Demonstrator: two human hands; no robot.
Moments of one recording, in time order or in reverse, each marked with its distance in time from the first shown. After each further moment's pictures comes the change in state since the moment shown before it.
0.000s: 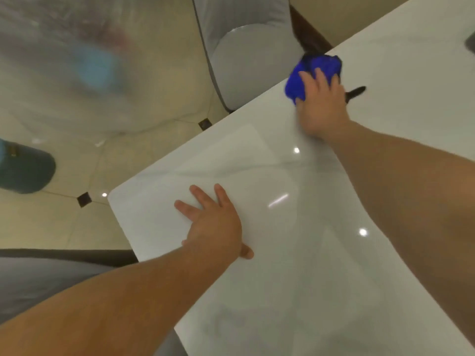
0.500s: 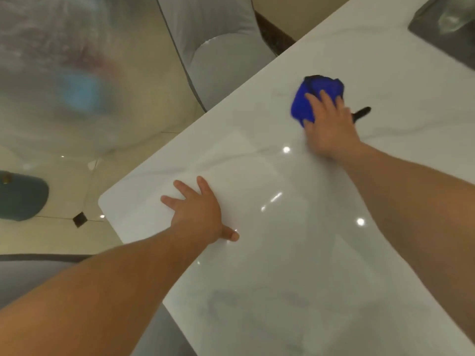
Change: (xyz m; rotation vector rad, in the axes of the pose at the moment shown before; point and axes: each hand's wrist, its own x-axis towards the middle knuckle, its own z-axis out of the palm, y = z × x) left_hand -0.012 0.002 -0.003 0.043 0.119 0.001; right_hand -0.089 0.084 -0.001 0.024 -0.006 0.087
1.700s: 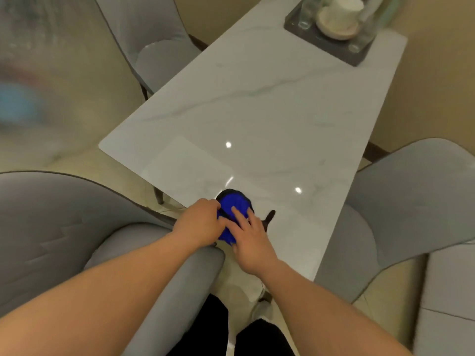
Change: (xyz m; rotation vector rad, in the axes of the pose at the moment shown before) left_hand -0.185 -0.120 0.163 -0.160 0.135 0.692; right_hand -0.513 -0.199 0.066 0.151 -0.204 0.004
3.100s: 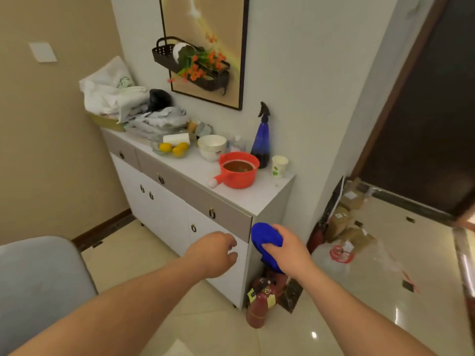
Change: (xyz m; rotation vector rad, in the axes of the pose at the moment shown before) left_hand -0.441 0.681 0.415 0.764 -0.355 1.506; right_hand -0.887 0.224 -0.125 0.765 1.212 1.434
